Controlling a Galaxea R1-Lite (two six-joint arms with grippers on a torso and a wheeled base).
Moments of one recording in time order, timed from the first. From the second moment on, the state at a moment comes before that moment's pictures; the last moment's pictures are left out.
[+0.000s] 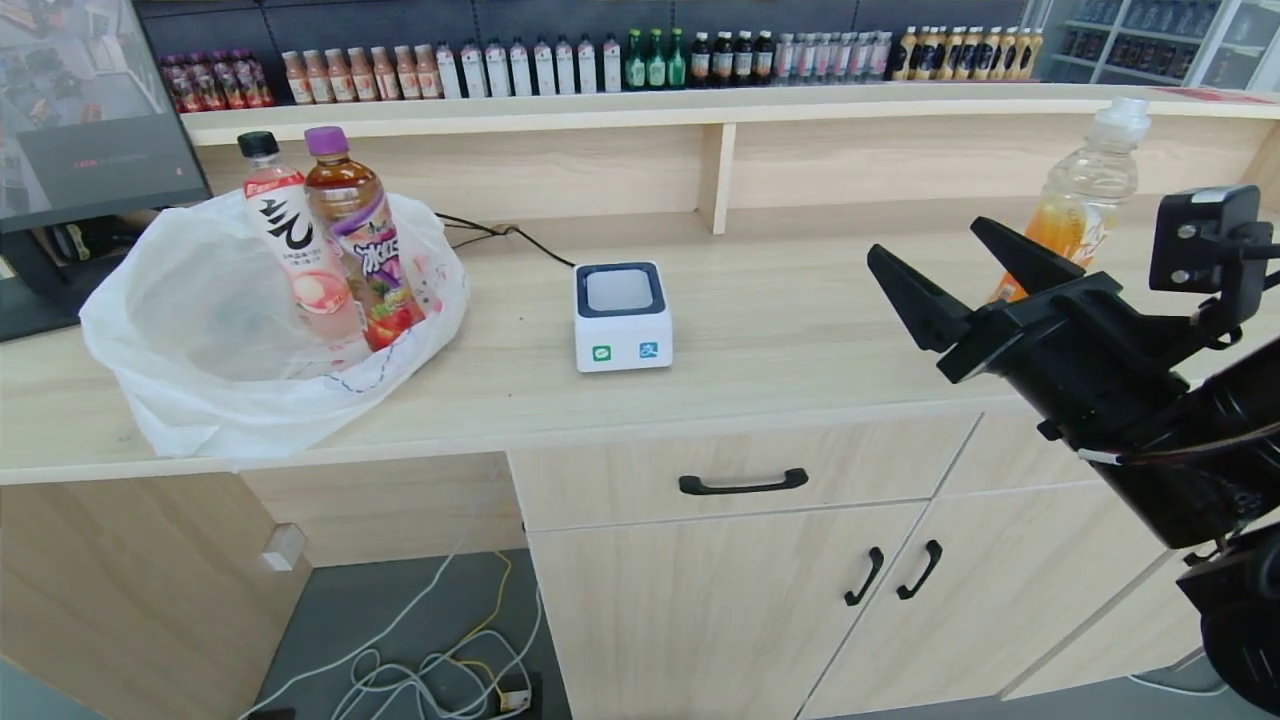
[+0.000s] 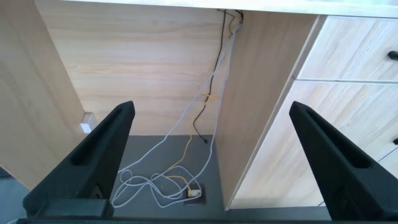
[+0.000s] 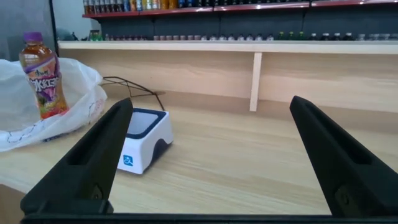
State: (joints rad) left arm 0.00 0.00 0.00 0.00 0.00 0.00; right arm 0.41 1.67 -0.56 -1.57 0.07 -0.04
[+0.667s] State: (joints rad) left arm 0.00 0.00 0.00 0.00 0.00 0.00; right arm 0.41 1.68 -0.56 -1.57 0.07 -0.04
